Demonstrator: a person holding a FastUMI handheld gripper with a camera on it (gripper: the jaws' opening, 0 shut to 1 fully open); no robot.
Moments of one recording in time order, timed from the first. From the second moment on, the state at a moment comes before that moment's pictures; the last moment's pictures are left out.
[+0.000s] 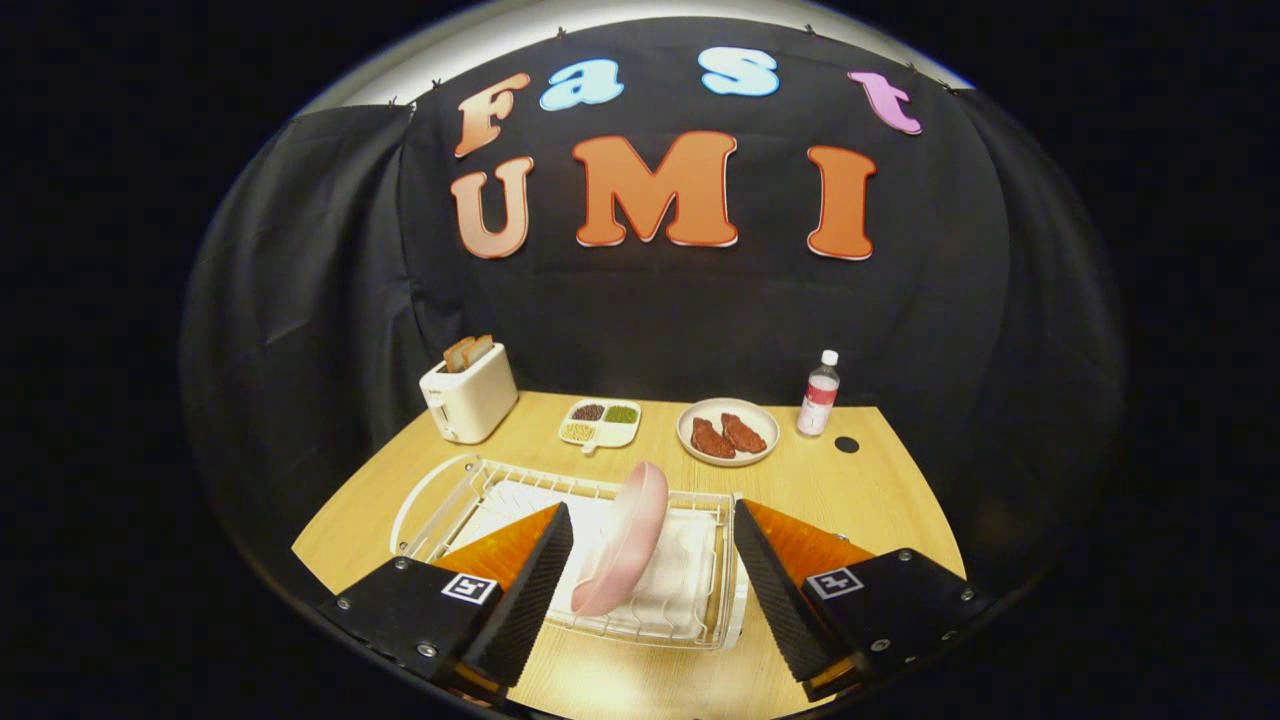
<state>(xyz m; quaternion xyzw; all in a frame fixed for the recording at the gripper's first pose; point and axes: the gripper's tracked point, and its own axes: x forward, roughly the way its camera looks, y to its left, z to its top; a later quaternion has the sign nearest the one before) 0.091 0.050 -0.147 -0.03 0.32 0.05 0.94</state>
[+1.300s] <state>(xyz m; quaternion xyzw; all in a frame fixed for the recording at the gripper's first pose) 0.163 0.045 -0.227 -0.10 0.52 -0.04 0.85</state>
